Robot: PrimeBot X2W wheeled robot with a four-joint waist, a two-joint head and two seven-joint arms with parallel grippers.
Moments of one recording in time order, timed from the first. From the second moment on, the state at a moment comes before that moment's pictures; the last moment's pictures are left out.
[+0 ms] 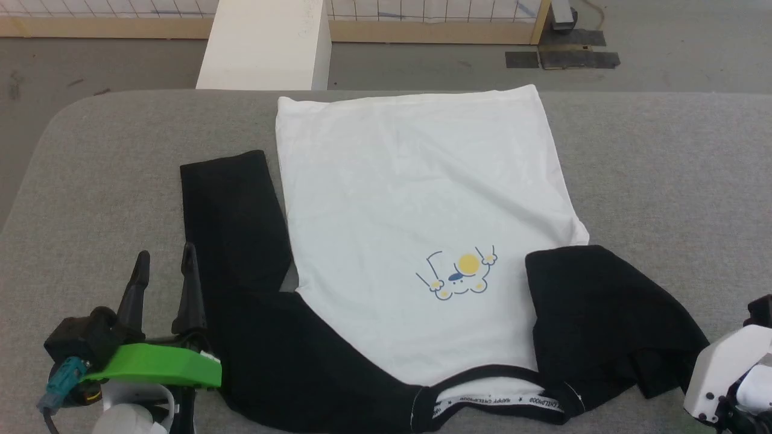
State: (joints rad) left arm -0.05 0.18 0.02 0.06 -0.42 -0.07 -0.25; right arm -0.06 -0.06 -0.39 0.11 0.15 0.13 0.81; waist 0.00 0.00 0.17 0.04
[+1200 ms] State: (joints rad) left arm -0.08 0.19 -0.01 0.08 -0.46 -0.06 -0.25; right arm -0.36 -0.28 -0.76 0.02 -0.08 0.13 0.78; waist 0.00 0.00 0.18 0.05
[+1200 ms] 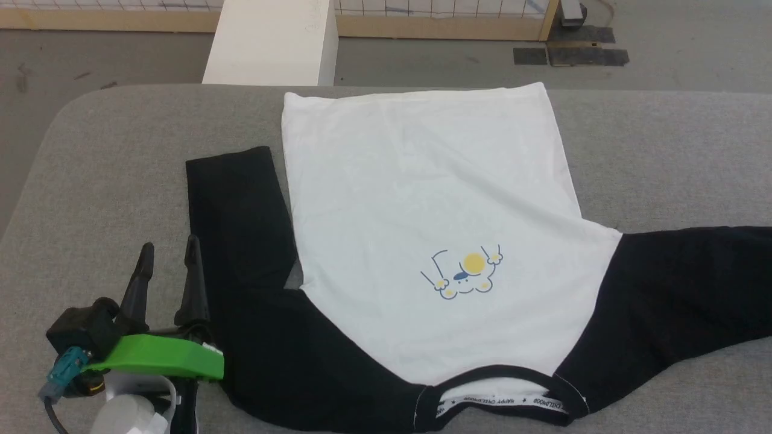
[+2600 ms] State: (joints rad) left arm -0.06 0.19 -0.04 0.10 -0.48 -0.05 -0.25; right arm -0.39 -0.07 0.54 0.22 0.31 0.13 0.60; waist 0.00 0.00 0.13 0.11
